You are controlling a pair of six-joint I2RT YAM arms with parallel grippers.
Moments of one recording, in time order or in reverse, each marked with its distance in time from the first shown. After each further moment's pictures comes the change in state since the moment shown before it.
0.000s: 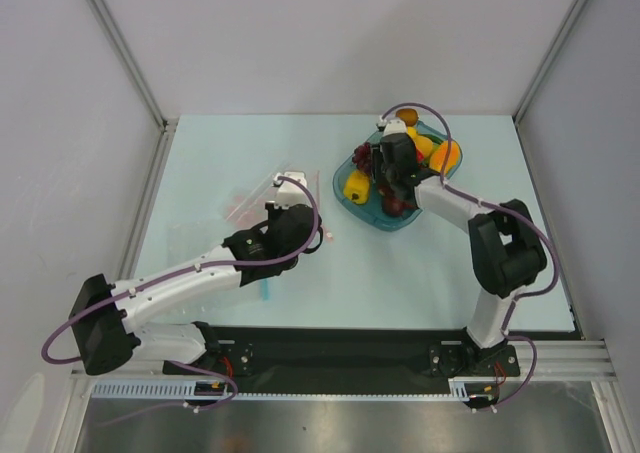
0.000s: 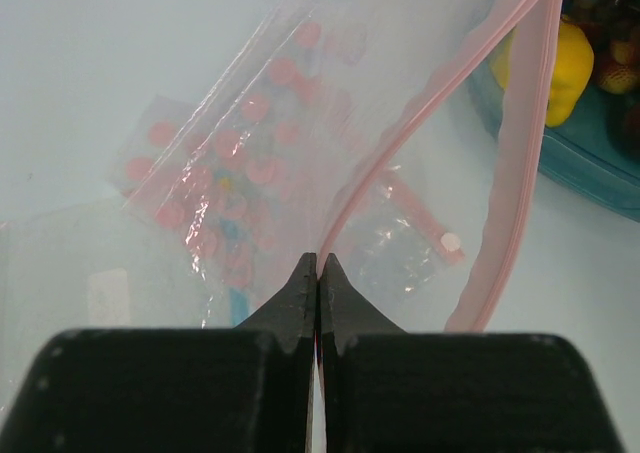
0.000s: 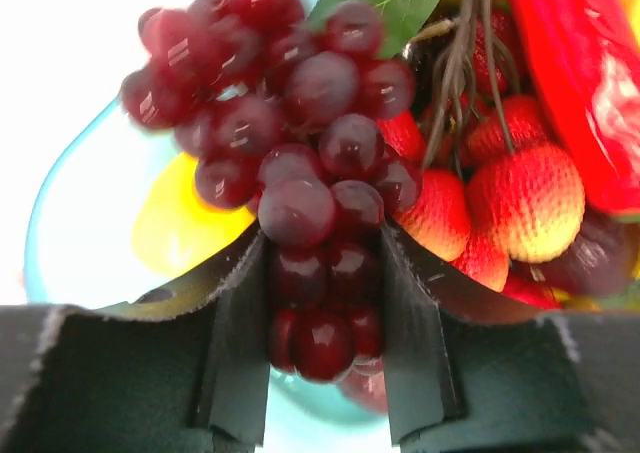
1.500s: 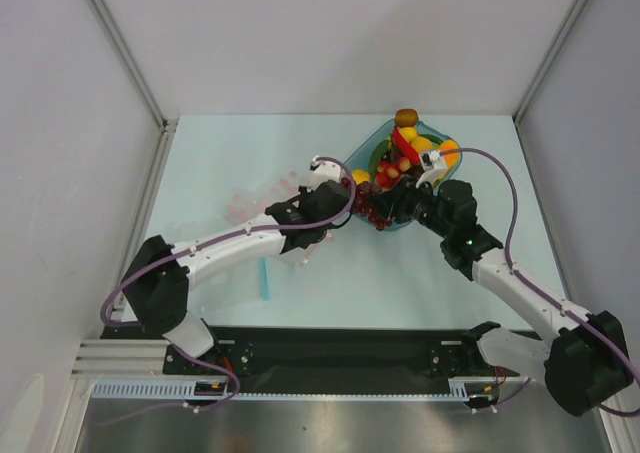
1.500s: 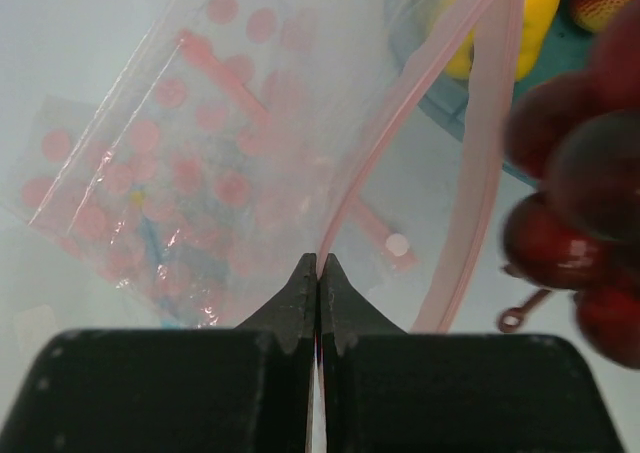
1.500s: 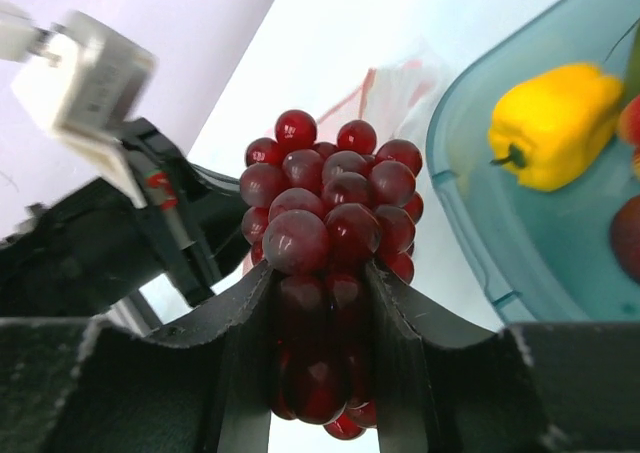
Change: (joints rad) left arm 0.072 0.352 0.252 -0.054 0.204 0.036; right arm 0.001 -0.792 -0.605 0.248 -0.554 0.405
